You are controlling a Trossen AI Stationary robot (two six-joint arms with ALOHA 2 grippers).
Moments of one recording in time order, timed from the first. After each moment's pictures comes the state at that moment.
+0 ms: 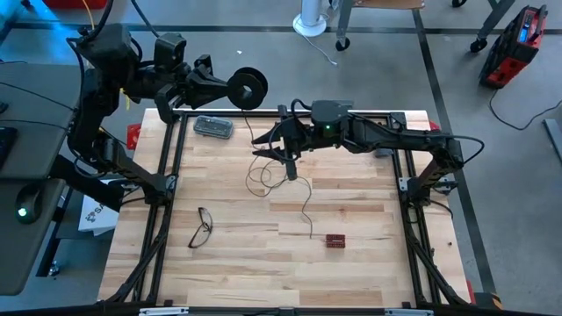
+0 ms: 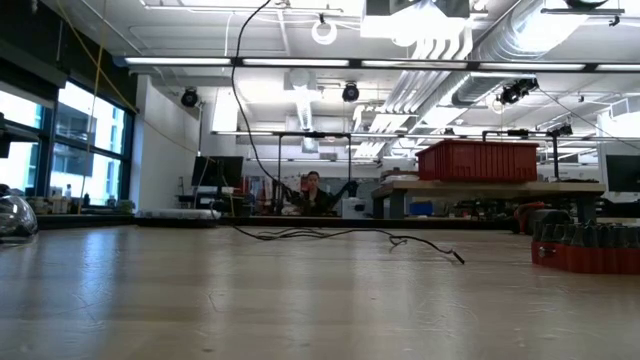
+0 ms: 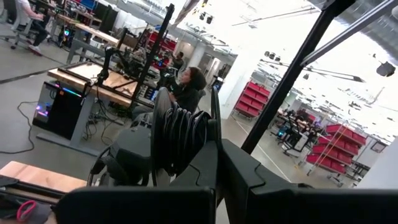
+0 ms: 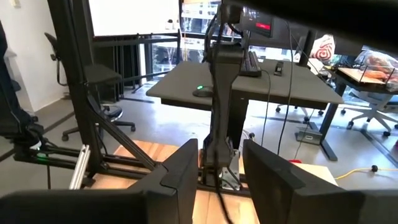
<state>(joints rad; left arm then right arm) 0.21 1.49 2.36 -0.74 0.32 -0.49 -0.08 1.69 1.69 -0.09 -0.23 -0.11</state>
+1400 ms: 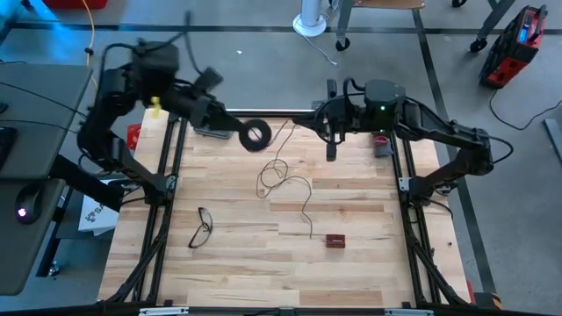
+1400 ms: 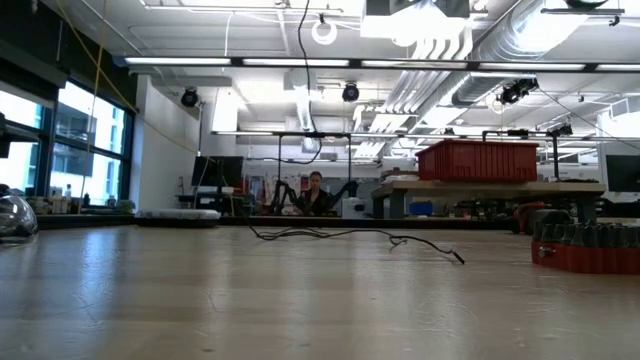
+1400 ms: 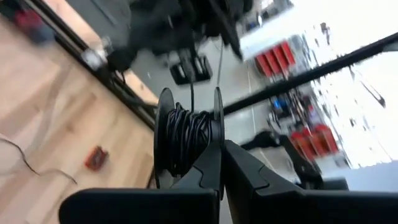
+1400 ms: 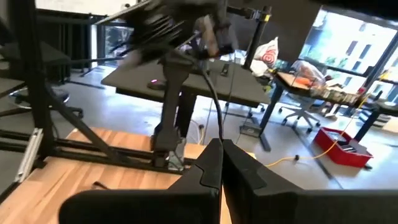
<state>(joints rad) 0.20 1.54 2.36 -1.10 0.41 -0.89 -0.12 1.41 1.69 -0.38 -0.07 -0.25</state>
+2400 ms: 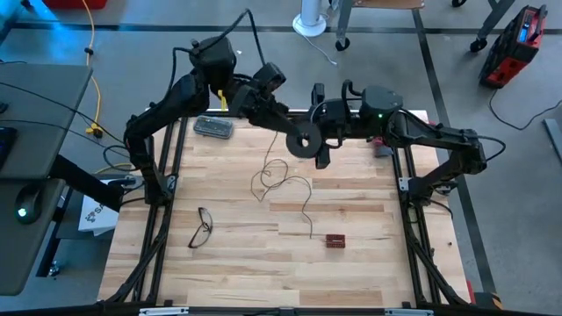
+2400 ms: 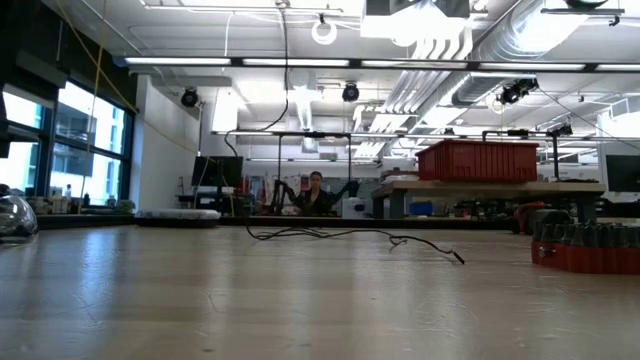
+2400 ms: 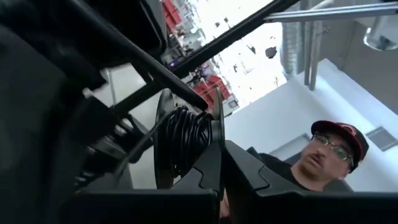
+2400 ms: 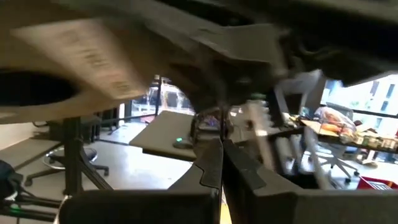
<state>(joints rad) 0.23 1.81 2.36 -0.40 0.88 -1.08 -0.05 1.49 1.69 -0.08 -0.13 -0.15</state>
